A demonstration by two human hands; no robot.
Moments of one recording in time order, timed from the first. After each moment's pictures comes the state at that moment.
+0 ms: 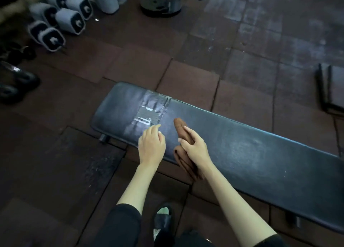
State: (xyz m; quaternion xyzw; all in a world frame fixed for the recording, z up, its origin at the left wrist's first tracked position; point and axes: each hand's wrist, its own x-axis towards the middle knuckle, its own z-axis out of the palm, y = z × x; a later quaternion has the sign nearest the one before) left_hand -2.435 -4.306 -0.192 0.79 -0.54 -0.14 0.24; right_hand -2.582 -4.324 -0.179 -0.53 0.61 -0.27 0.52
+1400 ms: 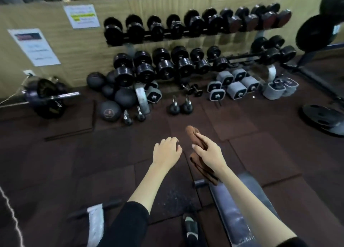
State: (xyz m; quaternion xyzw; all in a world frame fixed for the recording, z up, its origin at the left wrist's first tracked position) left_hand -2.069 -4.163 0.111 0.95 -0.26 -0.05 0.14; right_hand -2.154 -4.308 0.118 -0.84 0.23 -0.07 0.49
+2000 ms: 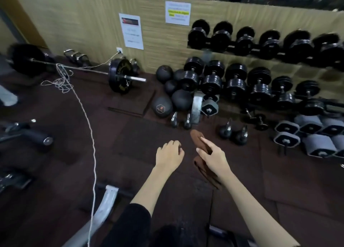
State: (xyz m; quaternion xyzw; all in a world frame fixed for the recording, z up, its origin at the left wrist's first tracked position) left_hand -1.920 -4.126 0.110 0.98 0.01 -0.04 0.18; right_hand -1.921 -4.297 0.120 -0.88 0.03 0.08 0.47
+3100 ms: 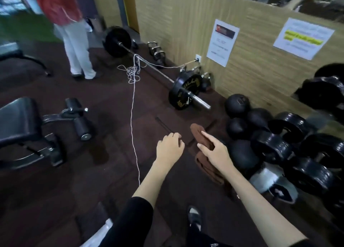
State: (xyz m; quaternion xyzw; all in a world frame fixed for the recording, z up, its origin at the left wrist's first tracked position) left_hand -1.480 -3.860 0.082 0.93 0.30 0.08 0.19; right_hand -1.390 -4.012 0.098 -0.84 -0.25 0.19 0.44
